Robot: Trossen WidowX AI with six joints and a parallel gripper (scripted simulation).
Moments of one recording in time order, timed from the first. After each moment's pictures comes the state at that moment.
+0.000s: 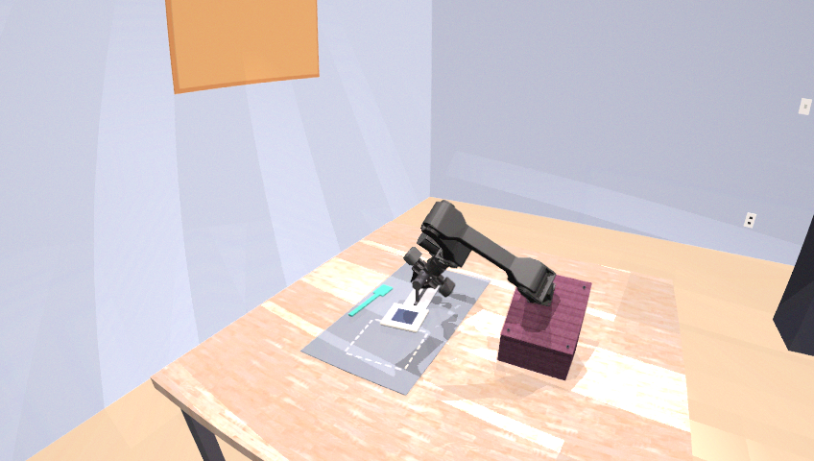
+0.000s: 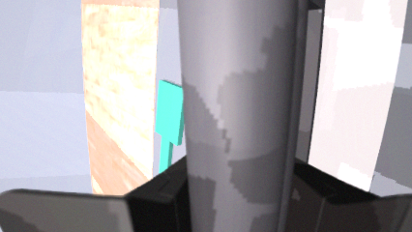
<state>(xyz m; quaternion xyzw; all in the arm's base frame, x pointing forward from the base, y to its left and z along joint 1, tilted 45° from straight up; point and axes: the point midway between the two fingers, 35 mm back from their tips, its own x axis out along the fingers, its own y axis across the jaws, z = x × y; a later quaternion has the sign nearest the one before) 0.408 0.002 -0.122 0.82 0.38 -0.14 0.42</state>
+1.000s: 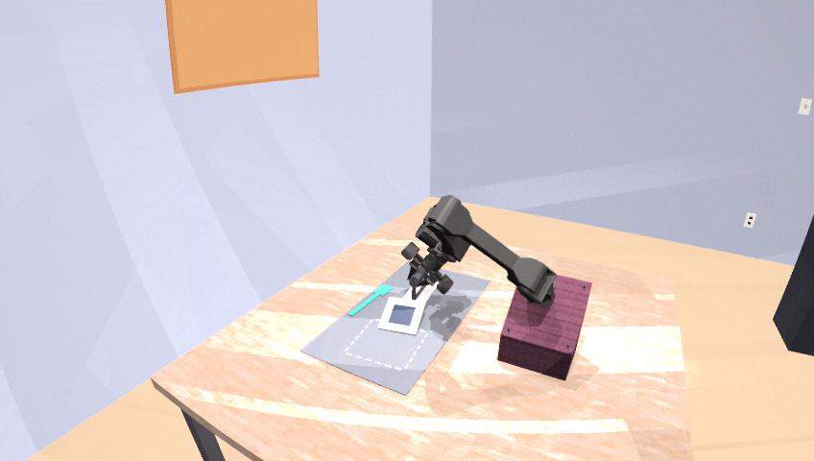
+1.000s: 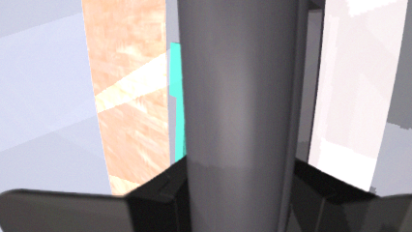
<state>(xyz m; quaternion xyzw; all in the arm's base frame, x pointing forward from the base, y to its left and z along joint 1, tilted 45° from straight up) 0.403 0.004 -0.084 0.83 0.39 -0.11 0.38</state>
